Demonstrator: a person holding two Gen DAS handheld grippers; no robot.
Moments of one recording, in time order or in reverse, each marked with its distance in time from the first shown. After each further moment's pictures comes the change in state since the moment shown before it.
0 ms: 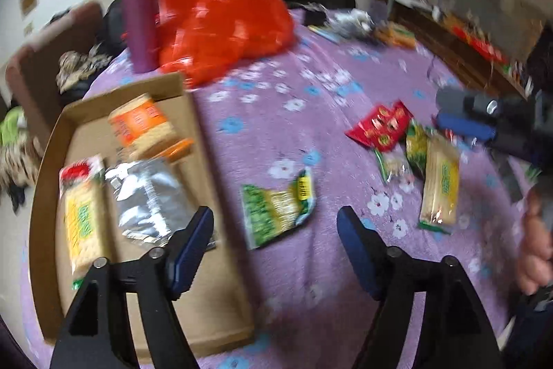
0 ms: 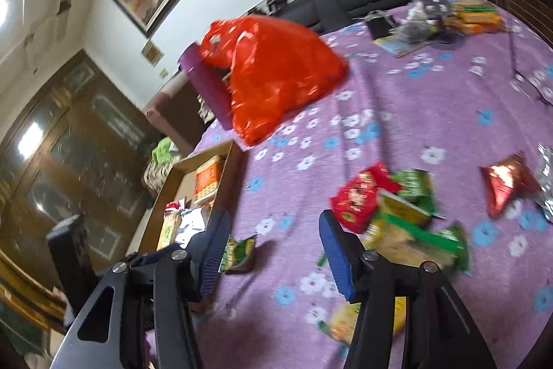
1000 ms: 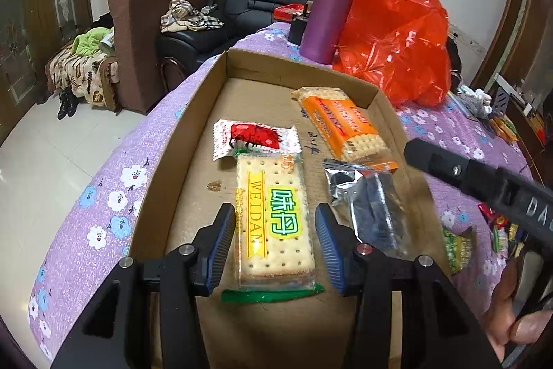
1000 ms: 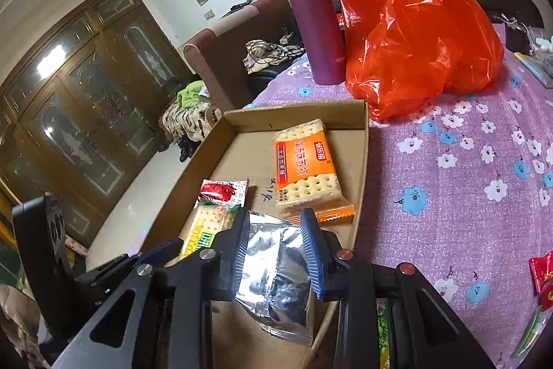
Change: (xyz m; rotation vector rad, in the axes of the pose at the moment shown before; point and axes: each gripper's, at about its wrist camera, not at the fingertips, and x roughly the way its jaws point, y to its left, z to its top) left arm -0.019 0.165 -0.038 -0.444 -0.072 0.198; right arm 0.182 0.149 -0.009 -0.264 0.154 0.083
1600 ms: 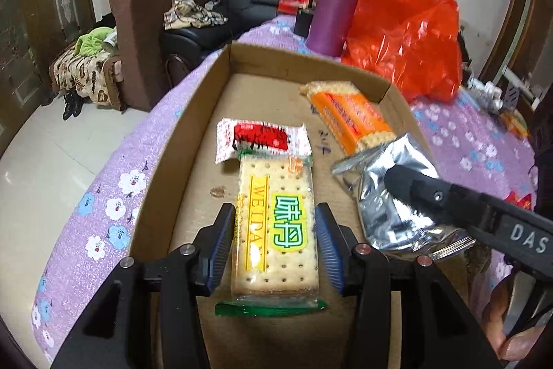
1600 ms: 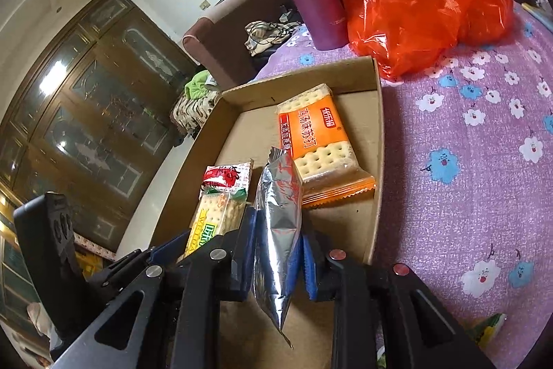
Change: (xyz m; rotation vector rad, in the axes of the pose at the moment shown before) left arm 0.015 0.003 0.003 0.002 0.013 0.034; right arm 0.033 -0.009 -0.010 0.078 0.094 0.062
